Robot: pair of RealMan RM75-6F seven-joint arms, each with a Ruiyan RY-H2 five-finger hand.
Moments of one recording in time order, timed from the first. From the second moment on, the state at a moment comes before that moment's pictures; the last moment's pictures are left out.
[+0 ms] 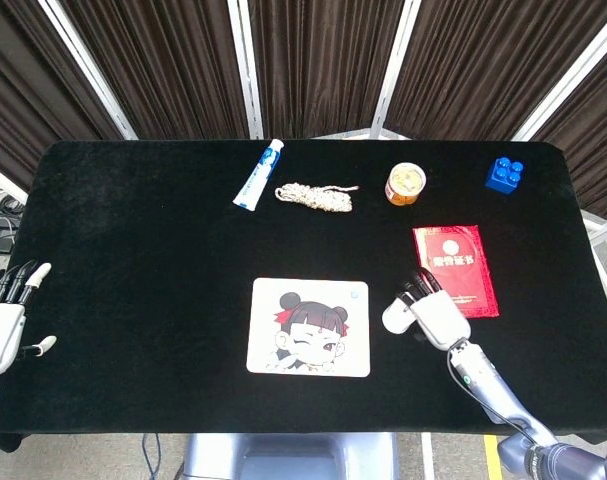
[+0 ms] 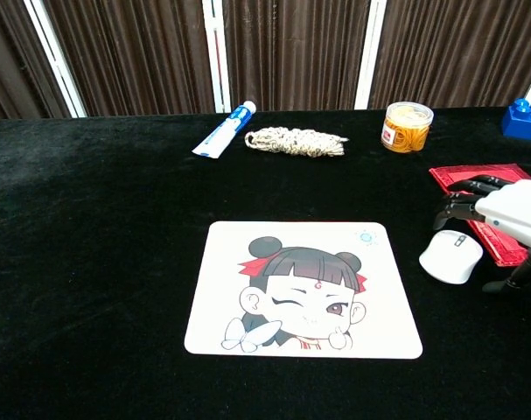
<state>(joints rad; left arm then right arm) -0.17 -1.14 -0.05 -1.55 1.42 1.37 0.12 0.48 -1.60 0.01 -1.06 -1.59 1.12 -0.13</state>
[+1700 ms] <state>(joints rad) -0.17 -1.14 -0.06 -1.55 1.41 1.37 0.12 0.56 -1.61 -0.01 -1.06 -1.73 1.24 -0.16</state>
